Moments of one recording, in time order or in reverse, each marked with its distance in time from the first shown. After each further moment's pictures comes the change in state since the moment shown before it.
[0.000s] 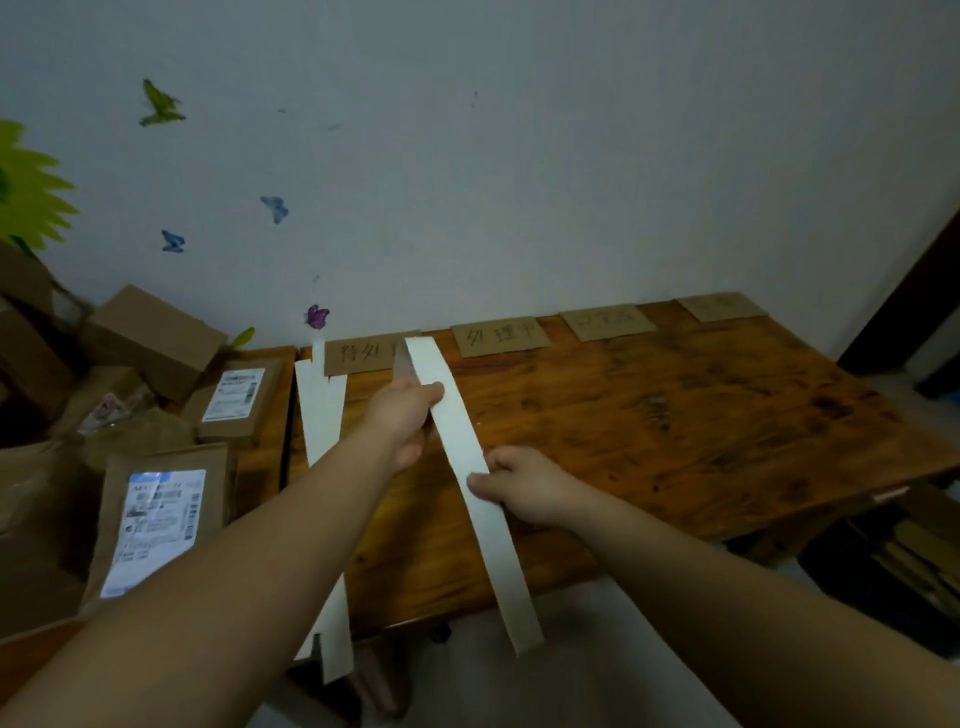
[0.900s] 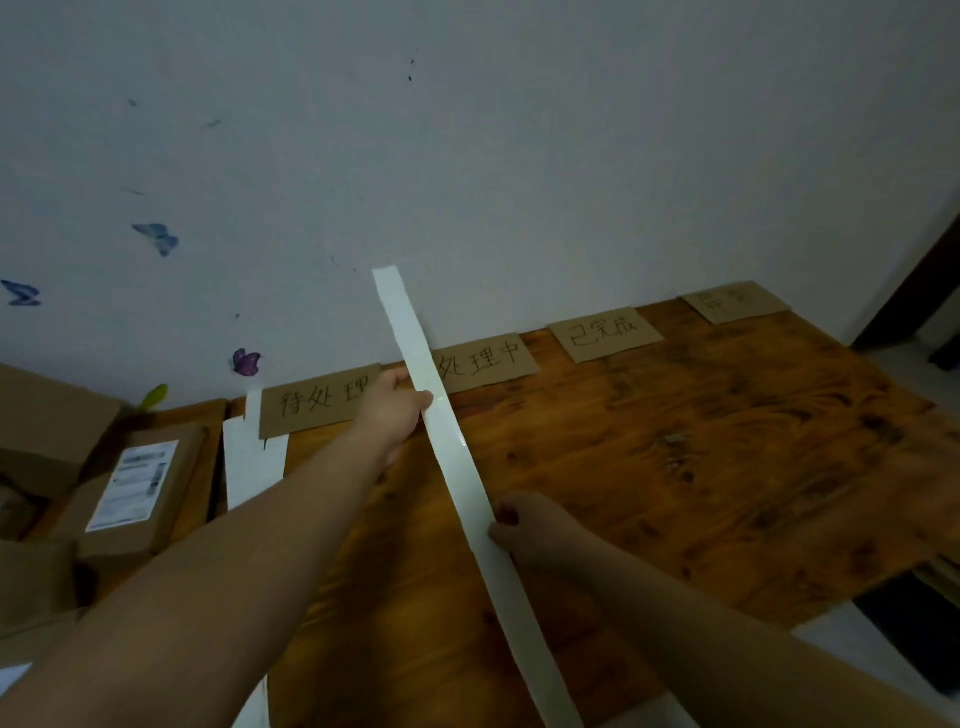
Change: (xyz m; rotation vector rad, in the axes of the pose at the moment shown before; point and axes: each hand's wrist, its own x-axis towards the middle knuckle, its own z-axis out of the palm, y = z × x) left_hand 0.192 0.024 0.065 0.286 -0.001 0.089; right_hand 0.143 0.066 -0.058 -0.117 0.045 0.151
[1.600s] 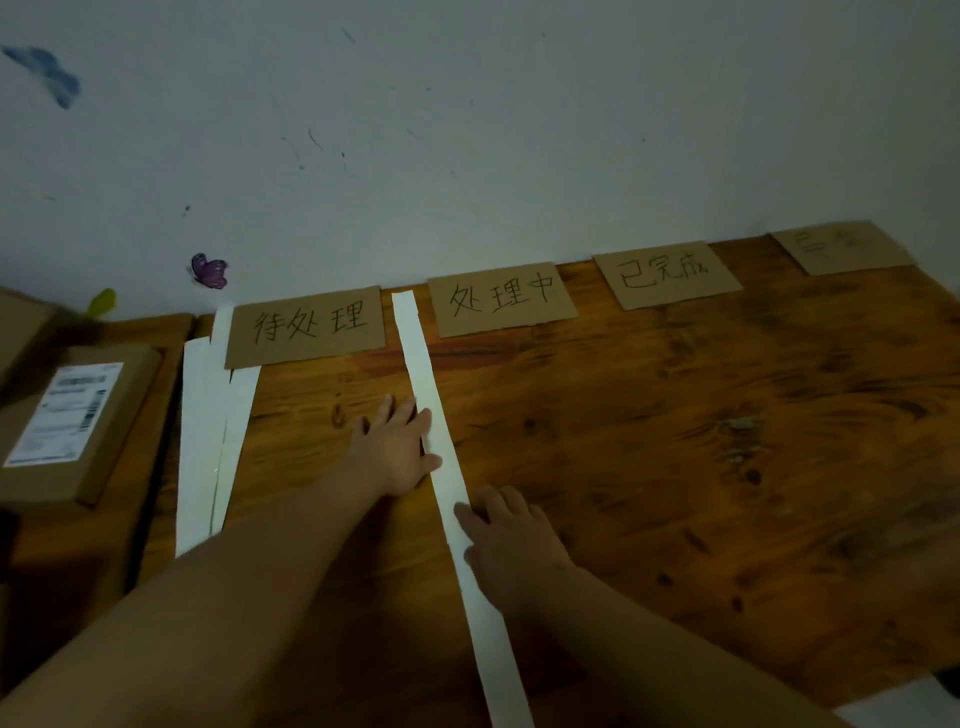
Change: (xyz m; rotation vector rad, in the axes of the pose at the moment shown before) left_hand 0.086 -0.153 0.006 1.403 -0.259 0.101; right_hand 0.091 0.067 0.066 -0.747 -0.110 -0.326
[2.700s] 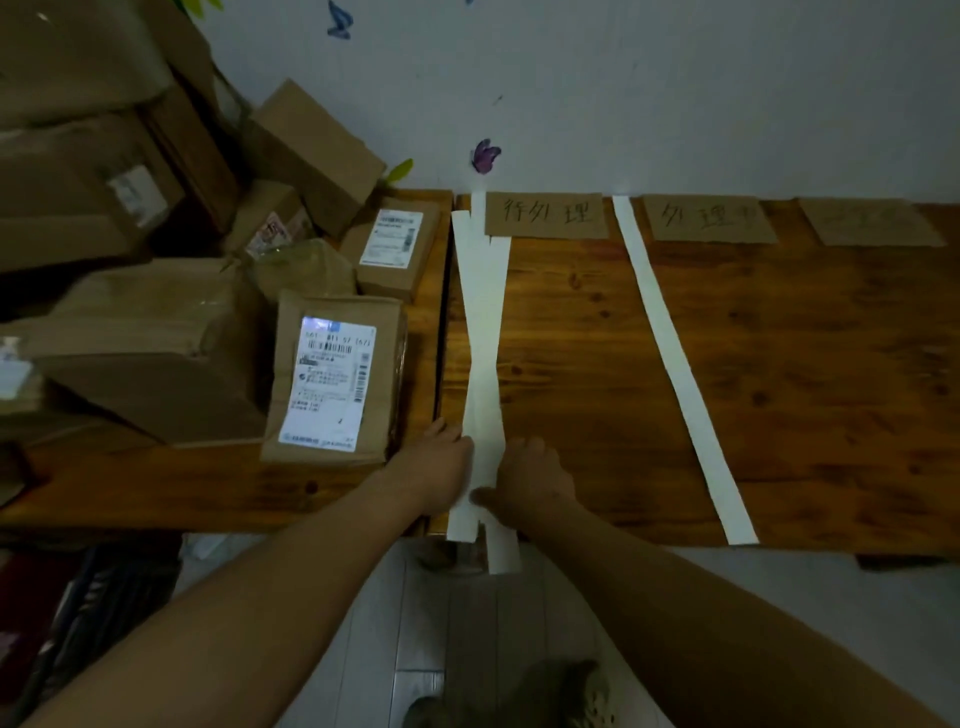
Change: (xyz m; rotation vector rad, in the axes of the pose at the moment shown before) left_hand -0.299 -0.178 0.087 -0.028 -0.125 0.047; right_hand -0.039 -0.293 0.065 0.147 -0.077 0.313
